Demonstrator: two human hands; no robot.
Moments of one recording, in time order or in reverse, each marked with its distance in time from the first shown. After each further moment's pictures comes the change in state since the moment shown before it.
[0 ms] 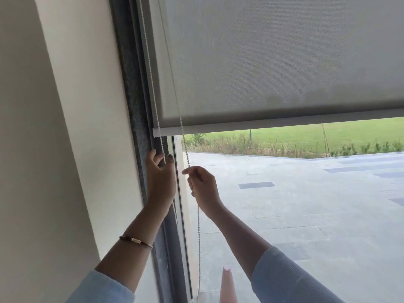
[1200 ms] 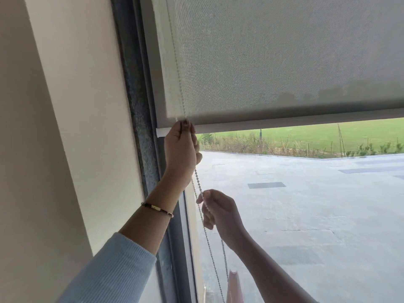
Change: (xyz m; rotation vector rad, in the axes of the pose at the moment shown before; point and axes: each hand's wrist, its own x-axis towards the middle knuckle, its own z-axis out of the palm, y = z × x) left_hand 0.020 0.057 0.051 -0.517 -0.227 0.029; right_hand -0.048 -0.002 -0.045 0.223 -0.173 0.094
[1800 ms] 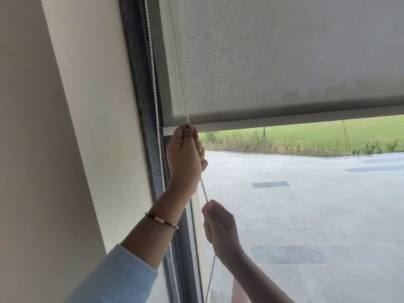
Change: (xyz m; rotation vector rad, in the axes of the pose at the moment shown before) left_hand -0.027 0.006 -0.009 -0.107 -0.014 0.018; right_hand -0.030 0.026 0.027 -0.102 0.056 -0.205
